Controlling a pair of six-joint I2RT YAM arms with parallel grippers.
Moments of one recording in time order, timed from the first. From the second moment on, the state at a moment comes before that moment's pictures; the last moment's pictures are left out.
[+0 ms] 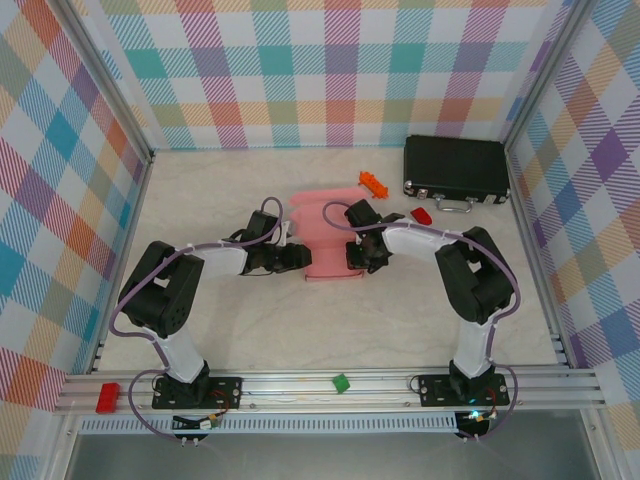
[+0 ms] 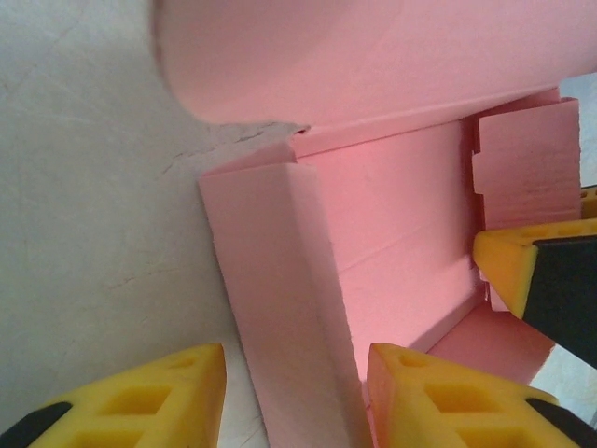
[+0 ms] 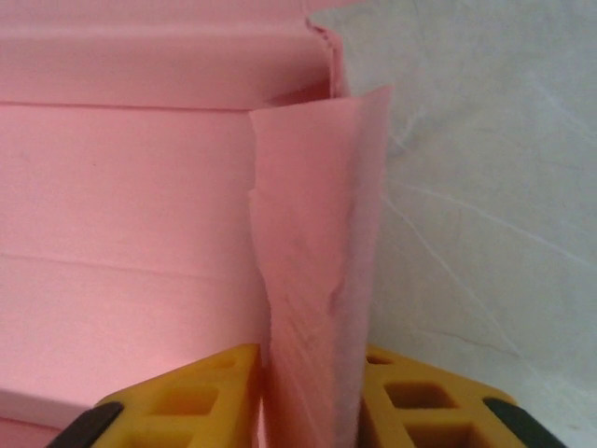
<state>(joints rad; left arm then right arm) -0.43 1.75 0.87 -0.03 0.48 -0.56 0.60 1.87 1.20 -0.59 -0.04 0.47</state>
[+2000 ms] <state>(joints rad) -0.43 1.81 0.88 0.03 0.49 -0.58 0.63 1.93 1.32 -0.63 0.12 0.52</state>
